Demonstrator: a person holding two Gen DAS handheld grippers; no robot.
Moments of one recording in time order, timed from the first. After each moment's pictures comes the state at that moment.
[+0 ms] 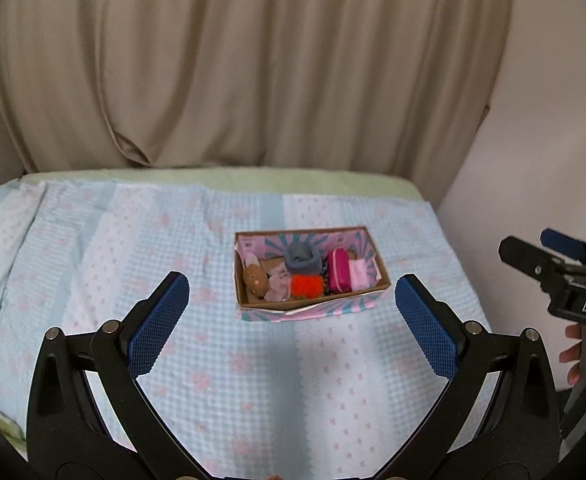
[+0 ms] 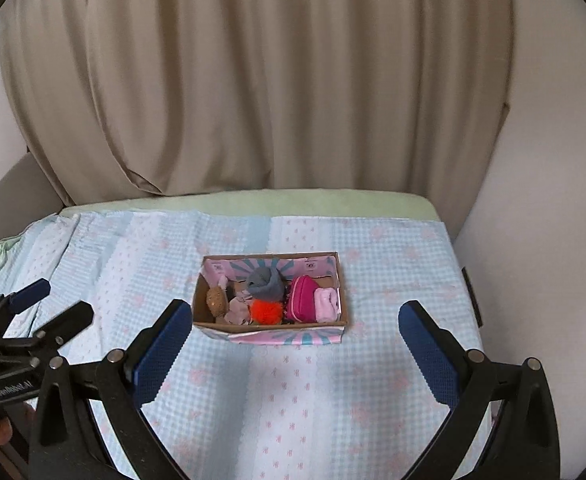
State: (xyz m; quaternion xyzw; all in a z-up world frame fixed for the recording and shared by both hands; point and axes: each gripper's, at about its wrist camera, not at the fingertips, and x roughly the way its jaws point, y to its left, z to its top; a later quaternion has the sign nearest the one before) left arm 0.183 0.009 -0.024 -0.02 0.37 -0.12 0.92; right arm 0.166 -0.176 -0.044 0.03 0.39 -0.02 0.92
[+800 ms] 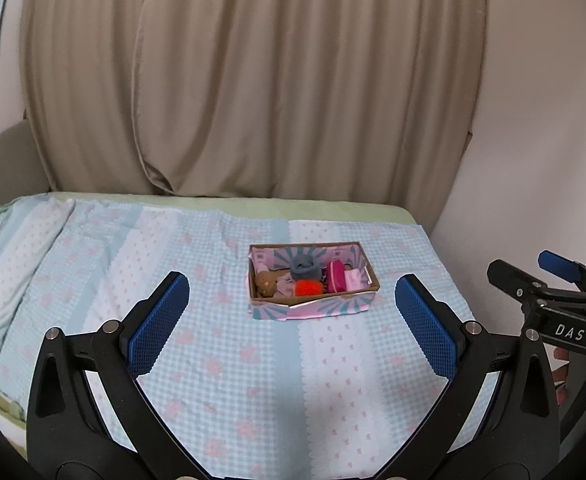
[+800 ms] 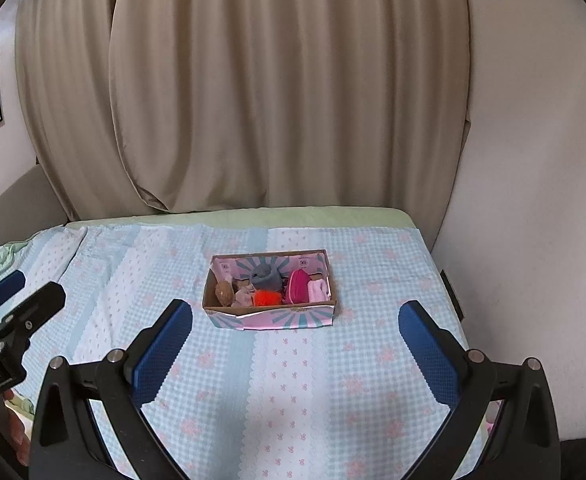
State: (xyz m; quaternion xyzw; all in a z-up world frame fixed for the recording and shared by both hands) left arm 0.057 0.025 0.012 -0.02 0.30 -0.10 0.95; right arm 0.048 -0.157 -0.025 0.03 0.33 -0.04 0.94
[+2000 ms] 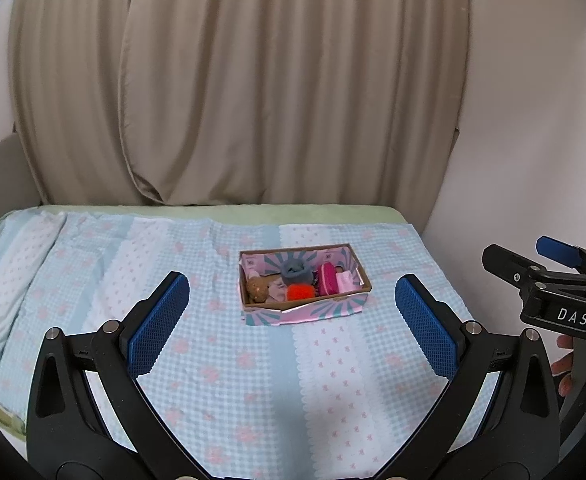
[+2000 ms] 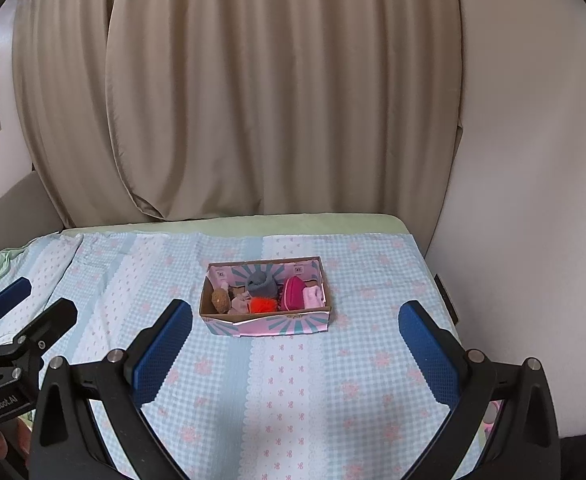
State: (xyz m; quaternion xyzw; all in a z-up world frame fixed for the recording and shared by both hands) left arm 0.054 0.015 0.009 -0.01 0.28 -0.12 0.95; right arm 0.041 -0.156 -0.015 0.03 0.32 -0.06 0.95
